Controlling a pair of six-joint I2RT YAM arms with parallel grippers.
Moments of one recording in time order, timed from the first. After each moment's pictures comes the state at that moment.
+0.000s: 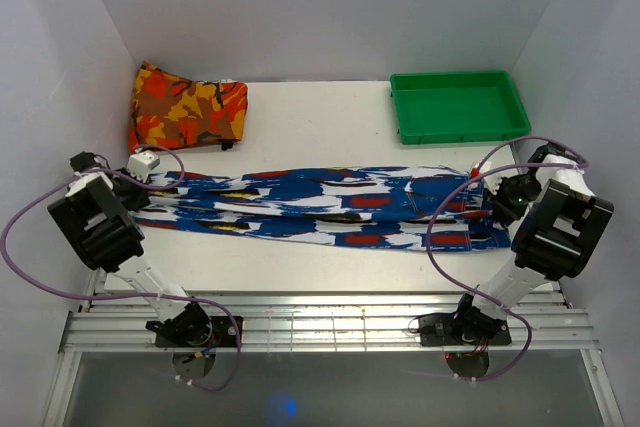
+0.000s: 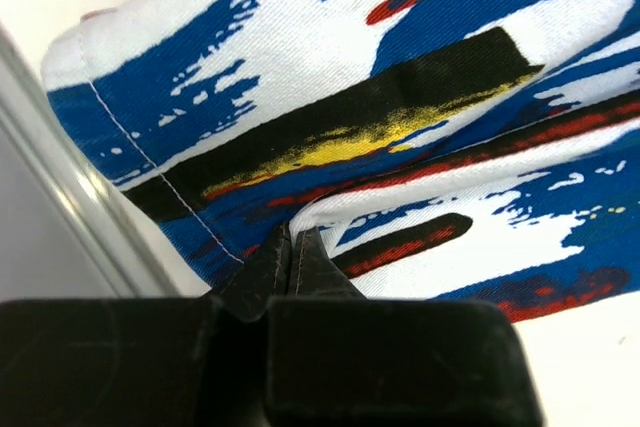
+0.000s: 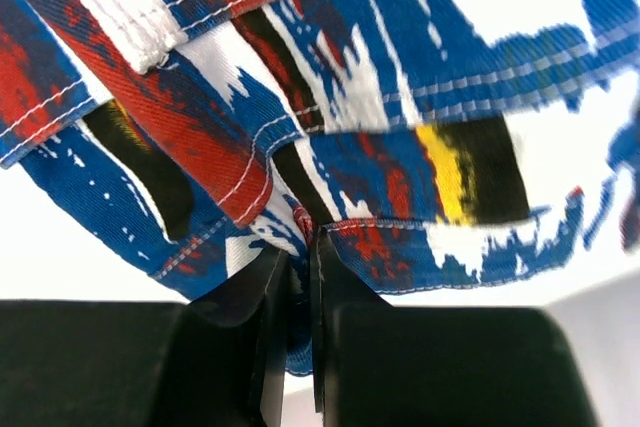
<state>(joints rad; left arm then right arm) 0.70 1.85 1.17 -0.53 0.52 1.14 -0.47 1.69 1.09 -0.97 -0.37 -1.57</state>
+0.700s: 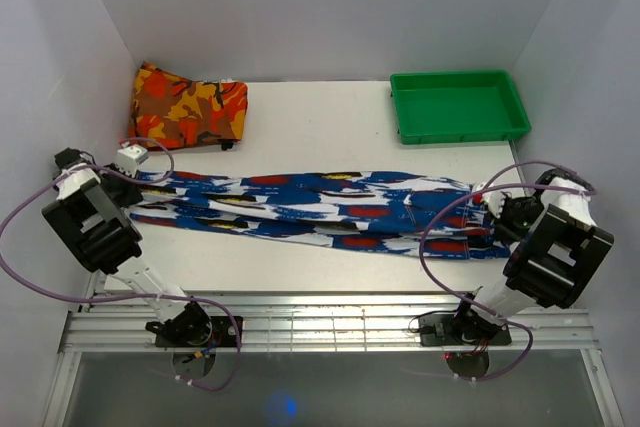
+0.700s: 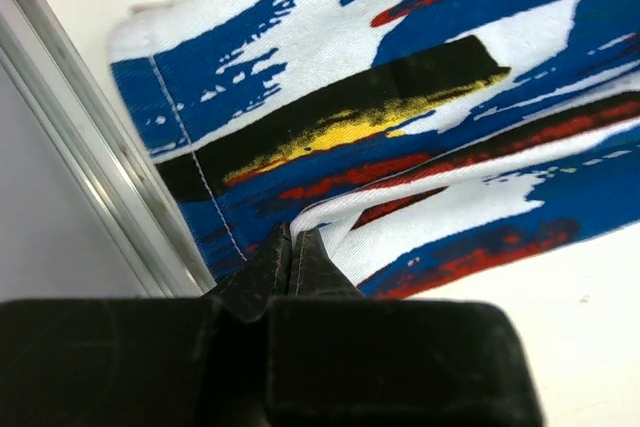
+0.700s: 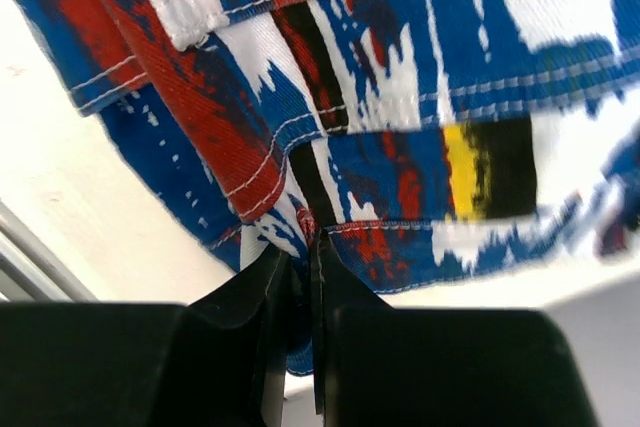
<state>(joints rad) 0.70 1.85 1.33 -0.70 0.60 1.12 -0.57 1.53 1.02 -1.05 -0.42 -1.73</state>
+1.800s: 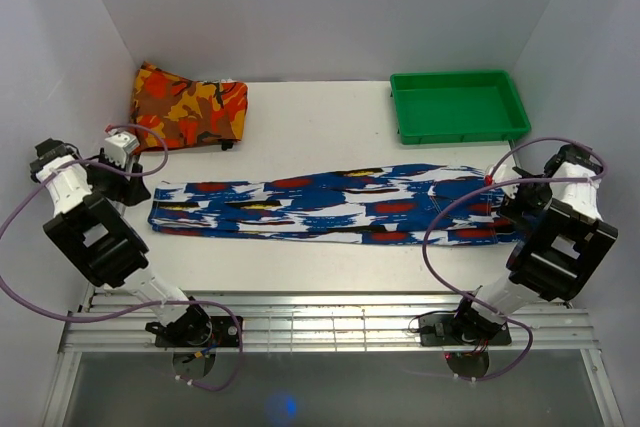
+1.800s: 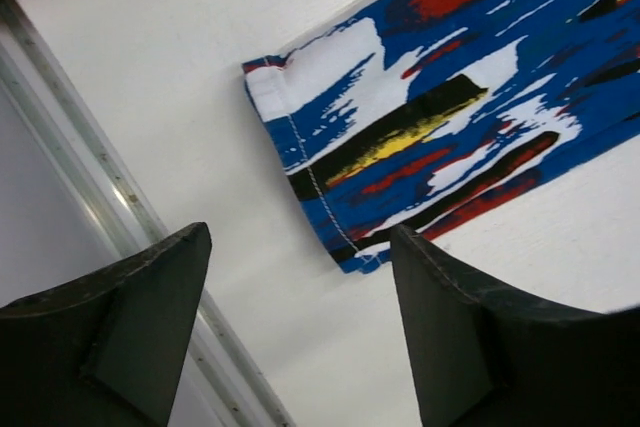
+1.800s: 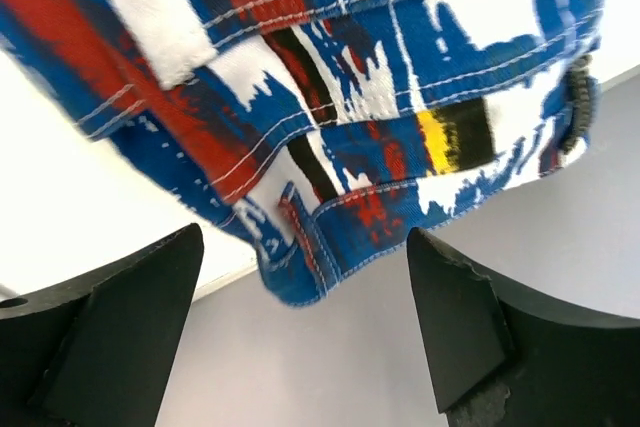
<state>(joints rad) 0.73 1.72 1.42 -0.99 0.72 1.17 -0.56 1.57 1.11 -0.91 -0.26 -1.72</state>
